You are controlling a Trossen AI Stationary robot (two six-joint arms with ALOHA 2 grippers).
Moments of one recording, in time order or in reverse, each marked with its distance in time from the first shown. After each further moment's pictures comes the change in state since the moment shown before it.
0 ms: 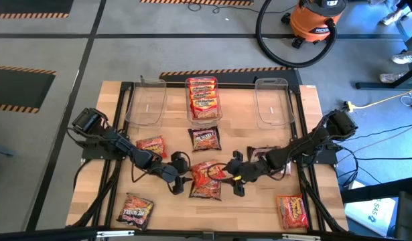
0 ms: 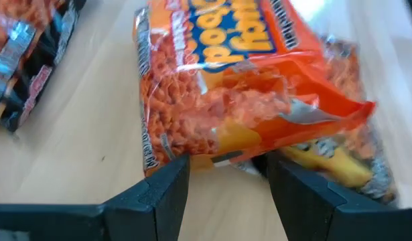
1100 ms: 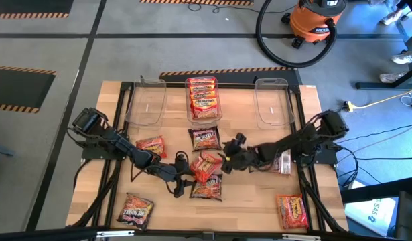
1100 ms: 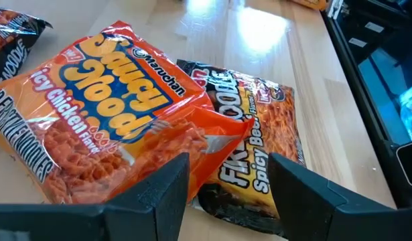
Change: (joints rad) left arm -0.001 0.000 0.000 0.143 0.055 -0.009; right arm -0.148 0.081 0.000 -0.011 0.320 0.022
